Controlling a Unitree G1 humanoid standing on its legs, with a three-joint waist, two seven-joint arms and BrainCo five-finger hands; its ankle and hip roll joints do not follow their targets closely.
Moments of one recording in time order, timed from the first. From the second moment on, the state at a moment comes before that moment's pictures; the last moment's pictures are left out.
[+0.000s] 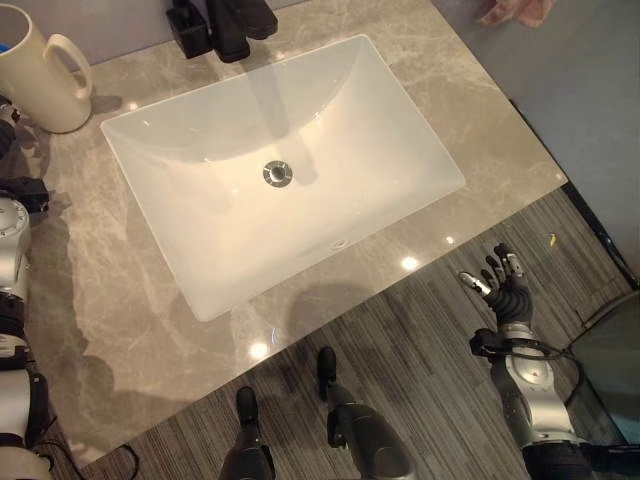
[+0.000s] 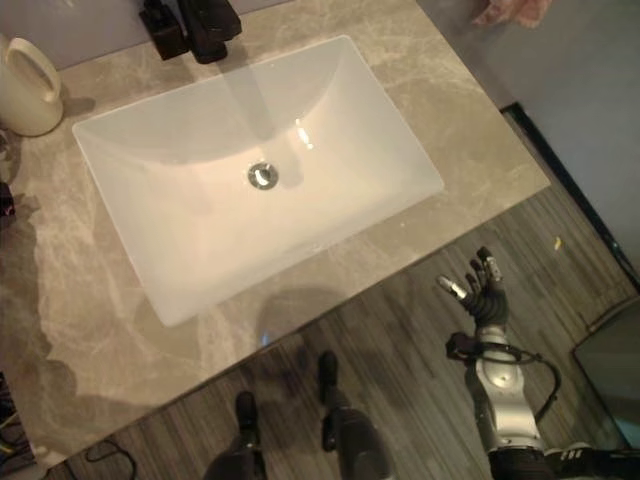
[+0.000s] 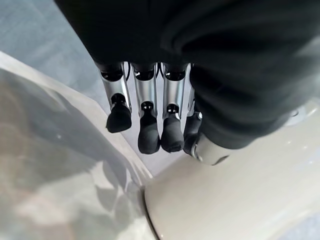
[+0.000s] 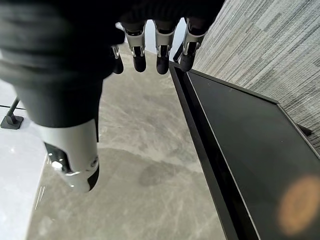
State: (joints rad) left arm -0.75 1.02 -0.04 0.69 -0.28 -0.09 0.35; right arm -0.02 -0.39 -0.06 0.13 0.38 -0.16 -0.19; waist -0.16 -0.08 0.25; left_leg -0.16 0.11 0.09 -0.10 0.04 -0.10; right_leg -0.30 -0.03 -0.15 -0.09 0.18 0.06
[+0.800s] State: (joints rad) left arm -0.77 1.02 -0.08 0.69 -0.28 -0.09 0.35; right arm -0.02 -0.39 -0.05 0.13 0.40 -0.18 -0.19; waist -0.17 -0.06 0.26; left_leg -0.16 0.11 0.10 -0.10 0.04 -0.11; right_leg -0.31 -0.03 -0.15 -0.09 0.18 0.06
